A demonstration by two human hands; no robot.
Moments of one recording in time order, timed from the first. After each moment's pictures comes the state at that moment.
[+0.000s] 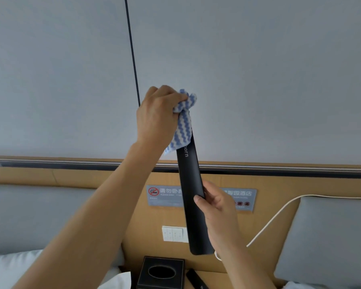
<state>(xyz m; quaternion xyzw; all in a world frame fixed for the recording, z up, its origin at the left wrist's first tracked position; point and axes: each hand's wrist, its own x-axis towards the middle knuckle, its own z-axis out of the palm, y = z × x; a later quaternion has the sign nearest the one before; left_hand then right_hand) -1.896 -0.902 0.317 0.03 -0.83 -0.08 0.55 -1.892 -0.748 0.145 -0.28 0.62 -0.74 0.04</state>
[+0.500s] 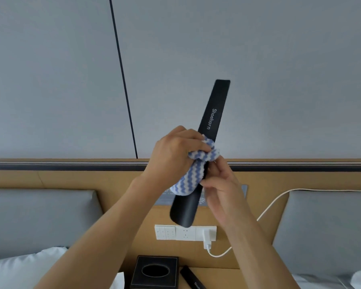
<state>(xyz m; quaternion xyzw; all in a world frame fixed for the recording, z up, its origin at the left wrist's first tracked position) -1.888 -0.864 0.257 -0.16 -0.89 -0.13 0.39 -1.929 -0.731 0.183 -0.27 0.34 -0.88 0.19</state>
